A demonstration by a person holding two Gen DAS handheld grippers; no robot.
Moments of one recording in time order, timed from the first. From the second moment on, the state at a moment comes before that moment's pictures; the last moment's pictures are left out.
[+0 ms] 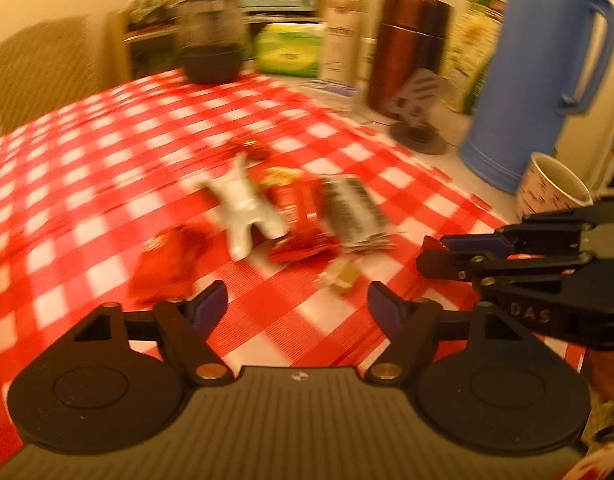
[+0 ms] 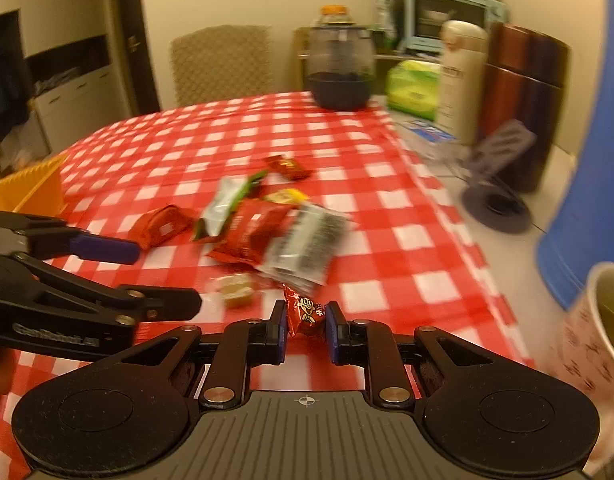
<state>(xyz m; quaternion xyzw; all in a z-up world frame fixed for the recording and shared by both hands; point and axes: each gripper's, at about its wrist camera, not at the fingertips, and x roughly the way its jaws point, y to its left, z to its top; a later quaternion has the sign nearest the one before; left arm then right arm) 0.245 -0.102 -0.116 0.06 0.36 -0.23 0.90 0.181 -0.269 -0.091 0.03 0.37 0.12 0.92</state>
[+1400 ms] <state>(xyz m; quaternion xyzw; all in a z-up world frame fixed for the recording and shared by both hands) 0.149 0.024 -0.004 -0.01 0.34 -0.09 0.94 0.134 -0.160 0.034 0.02 0.31 0.21 0.93</state>
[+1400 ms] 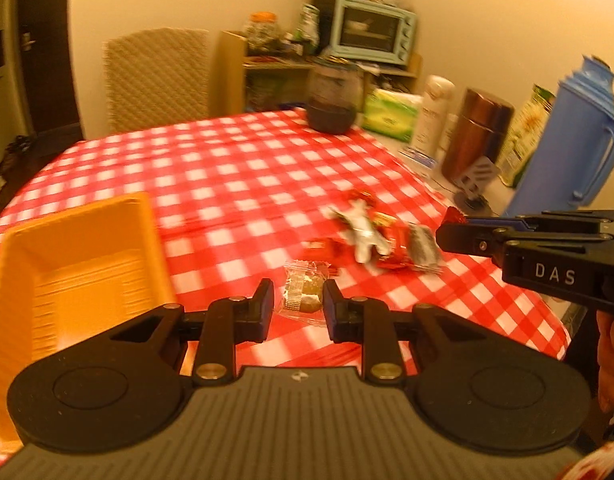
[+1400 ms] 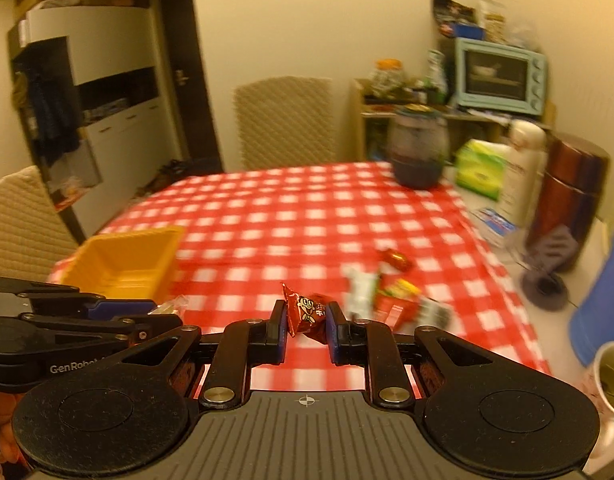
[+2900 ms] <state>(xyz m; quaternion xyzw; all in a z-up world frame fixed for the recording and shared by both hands) 0.129 0.211 -0.024 -0.05 0.36 0.04 0.93 0.183 0.055 -0.018 -0.01 0.34 0.36 0.87</state>
